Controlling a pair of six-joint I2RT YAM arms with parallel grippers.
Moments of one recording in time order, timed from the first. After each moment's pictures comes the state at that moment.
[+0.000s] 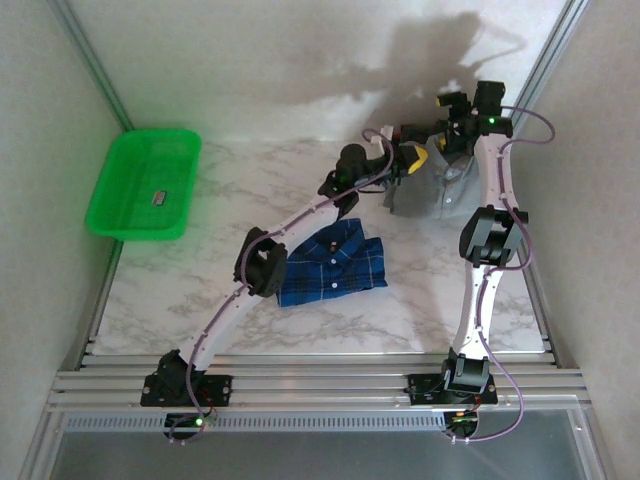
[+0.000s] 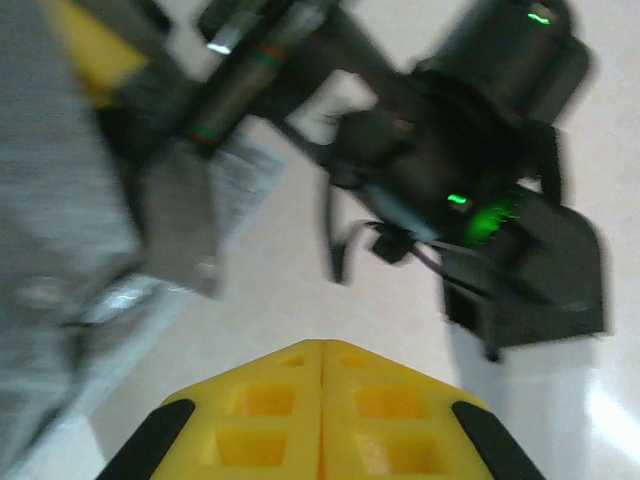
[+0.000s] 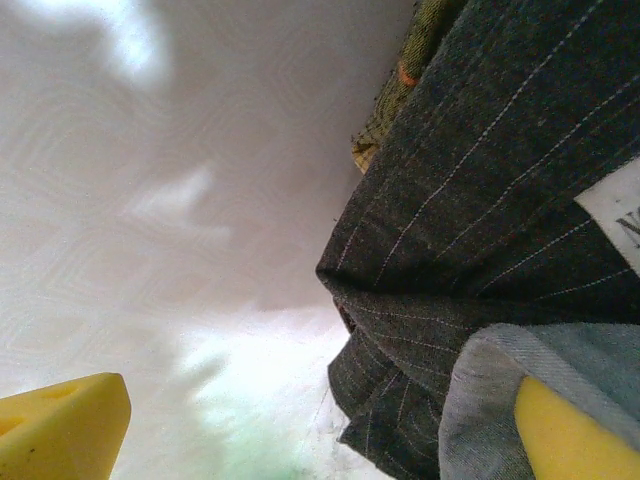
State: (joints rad) left arm -0.67 2.82 2.61 0.44 0.58 -1.54; right arm -0.09 2.46 2.59 -0.78 -0.37 1.25
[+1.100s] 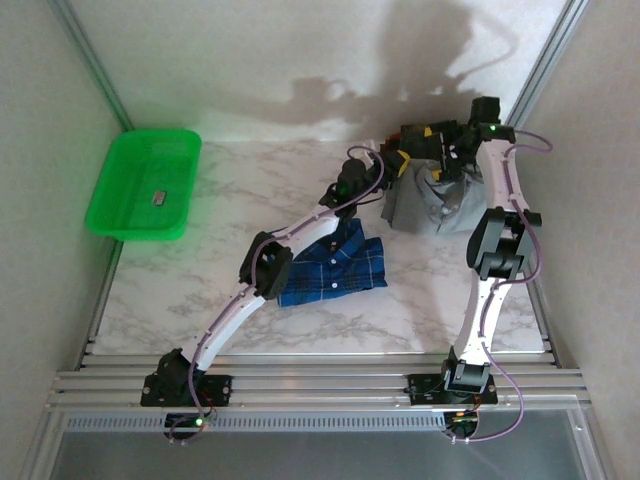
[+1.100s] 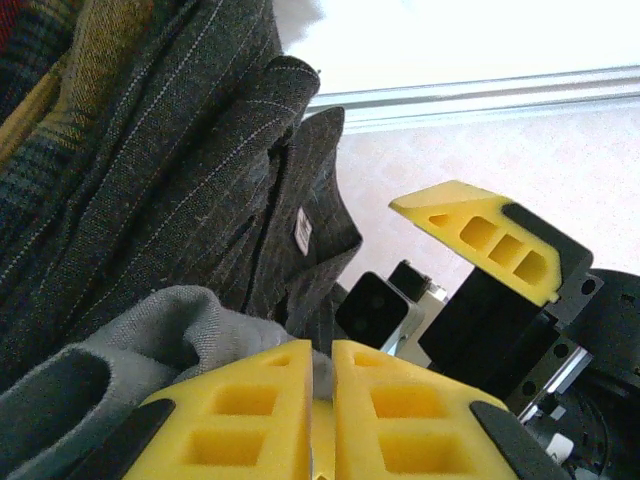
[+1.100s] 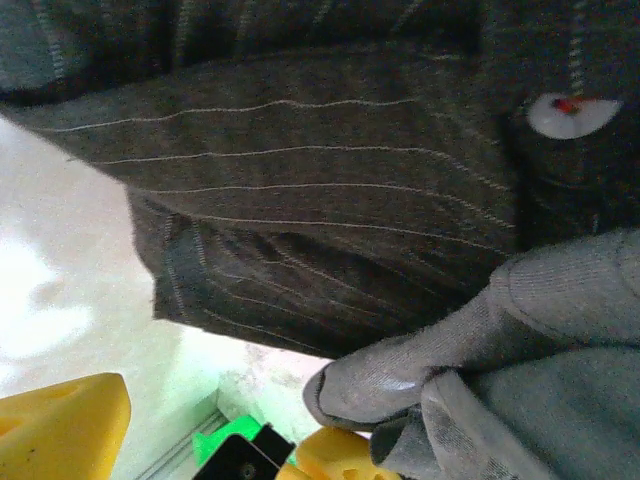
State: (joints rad) left arm -0.67 2.93 2.64 0.45 0.27 -1.54; right arm -0.08 2.20 2.18 -0.92 -0.46 1.20
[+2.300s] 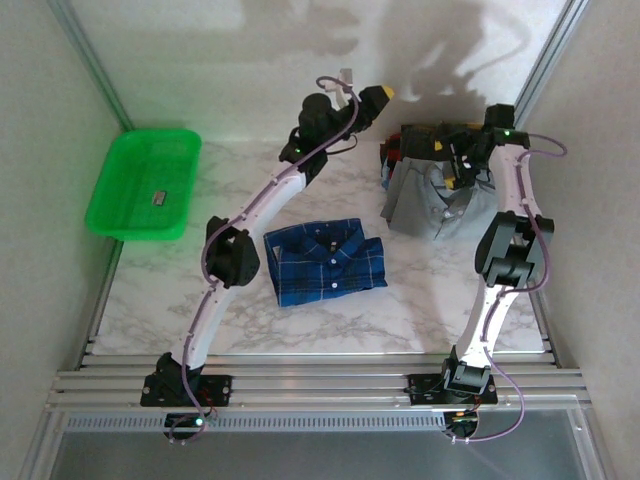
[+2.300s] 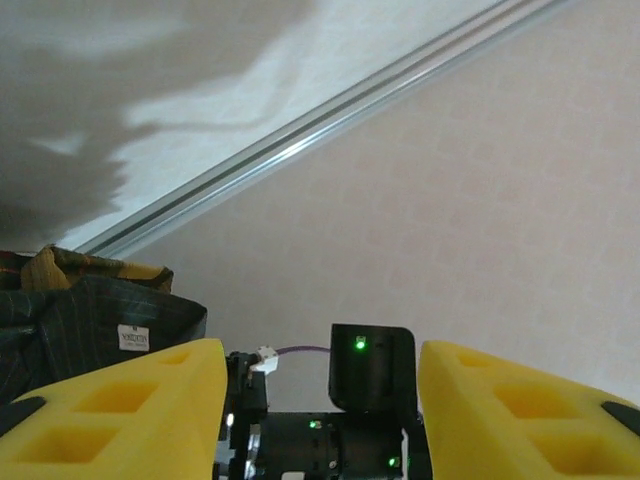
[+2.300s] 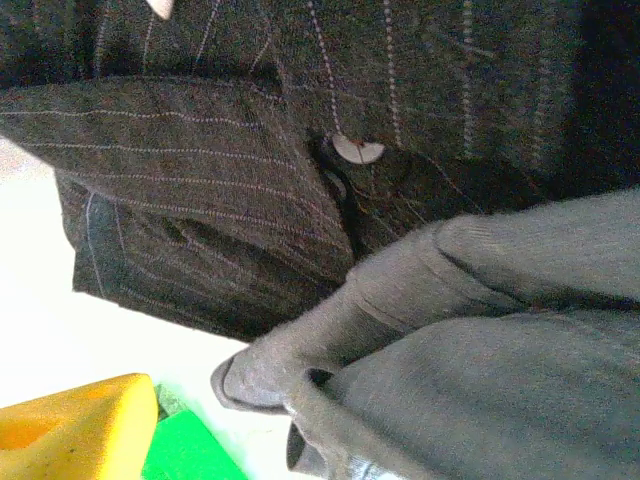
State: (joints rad) left arm -0.55 2.52 2.58 0.15 0.43 -1.15; right arm -0.14 2.11 2.07 -0.97 -0.45 1.02
